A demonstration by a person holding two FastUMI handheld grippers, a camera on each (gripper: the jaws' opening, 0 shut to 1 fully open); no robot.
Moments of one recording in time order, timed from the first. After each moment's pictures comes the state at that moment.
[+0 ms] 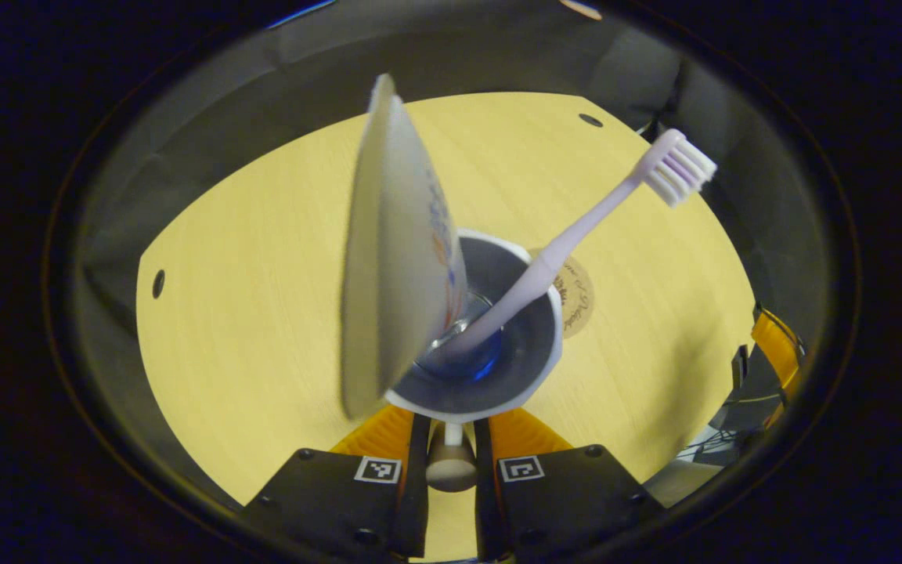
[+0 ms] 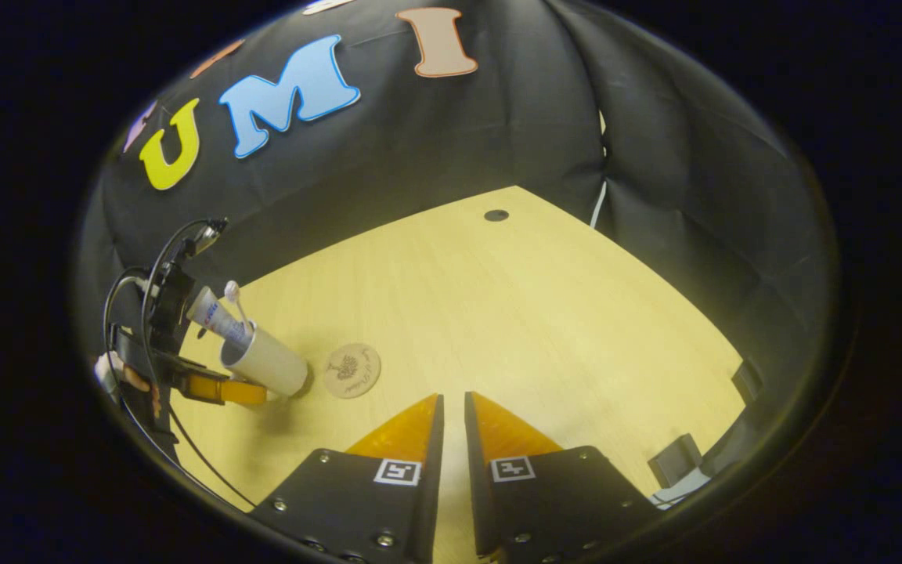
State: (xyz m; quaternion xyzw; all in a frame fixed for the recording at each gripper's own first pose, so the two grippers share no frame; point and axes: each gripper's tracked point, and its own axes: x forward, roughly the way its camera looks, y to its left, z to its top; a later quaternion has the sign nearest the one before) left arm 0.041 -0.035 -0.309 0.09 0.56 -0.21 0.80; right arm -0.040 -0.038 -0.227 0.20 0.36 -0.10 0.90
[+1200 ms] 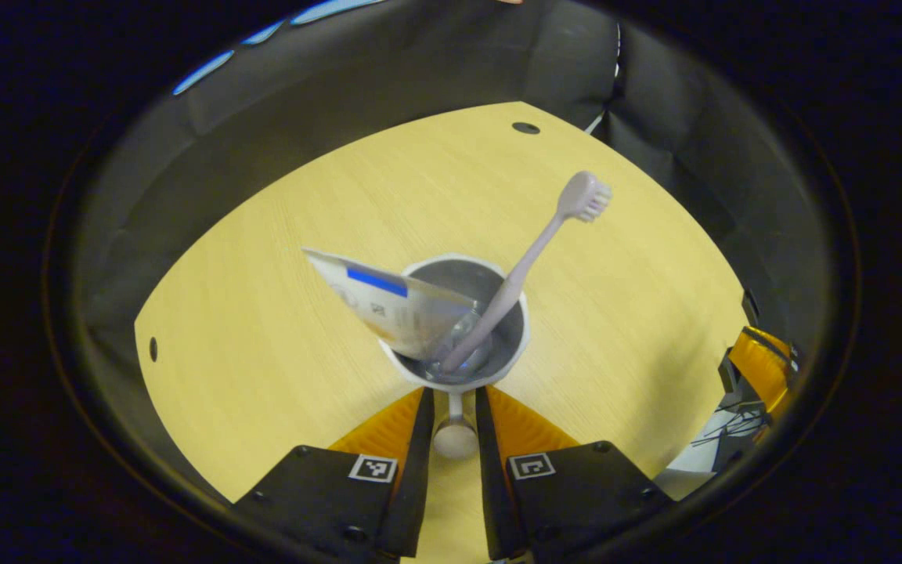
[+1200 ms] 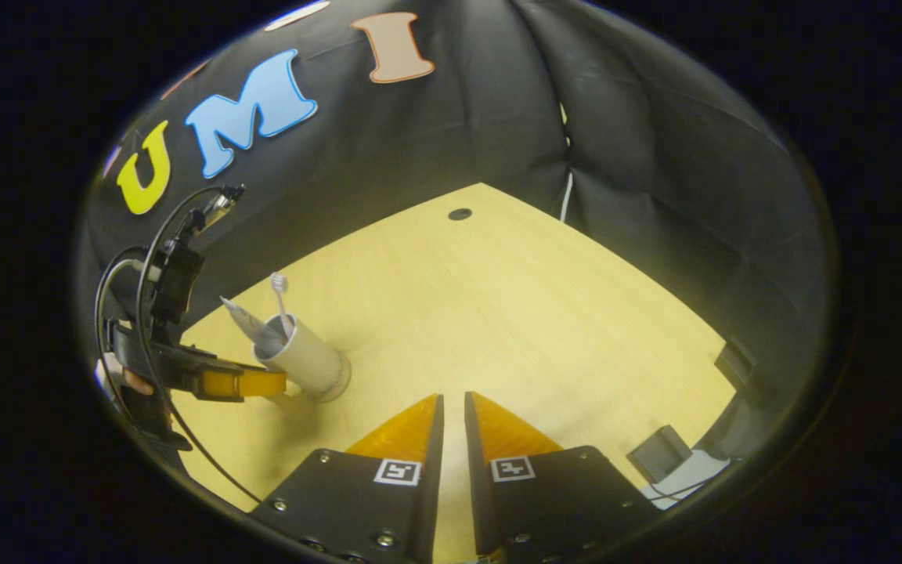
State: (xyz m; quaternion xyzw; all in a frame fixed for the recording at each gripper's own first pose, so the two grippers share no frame) left arm 0.042 -0.117 -0.266 0.13 0.51 -0.25 0.81; right arm -0.051 -0.064 -0.223 0.22 0.36 -0.13 0.90
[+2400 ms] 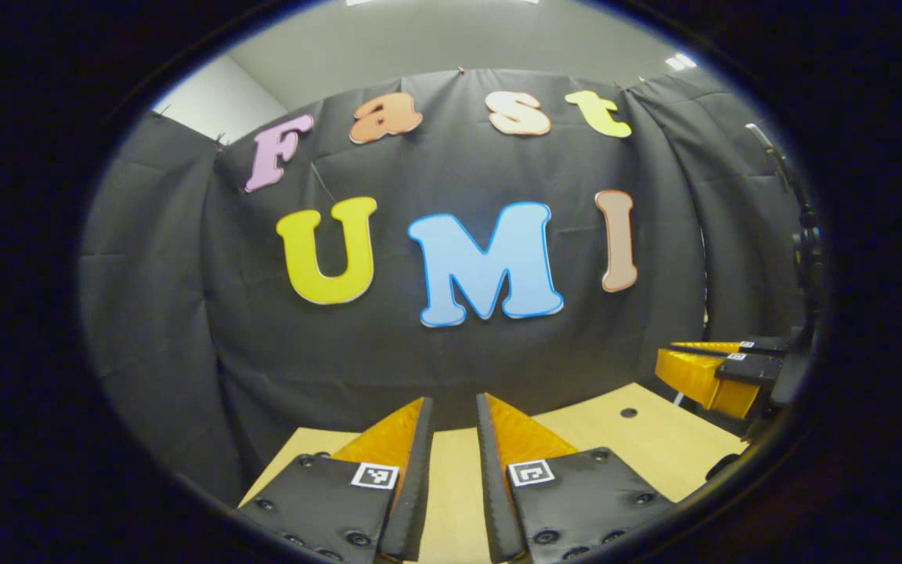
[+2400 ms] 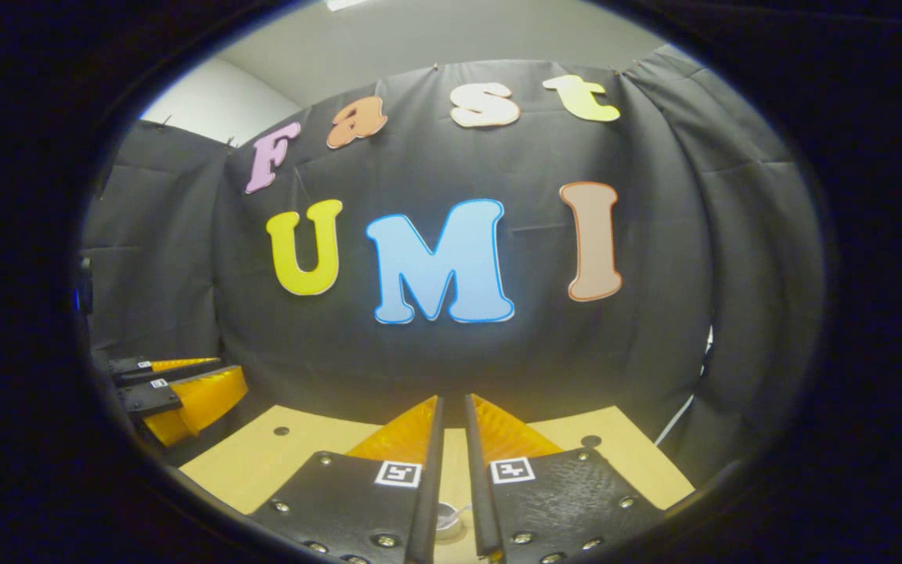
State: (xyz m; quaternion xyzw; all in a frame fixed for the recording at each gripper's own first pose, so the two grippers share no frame) left arm 0.029 0.001 0.062 0.02 0.00 -0.03 1.00; right arm 0.072 0.007 0.073 0.08 0.04 0.04 1.00
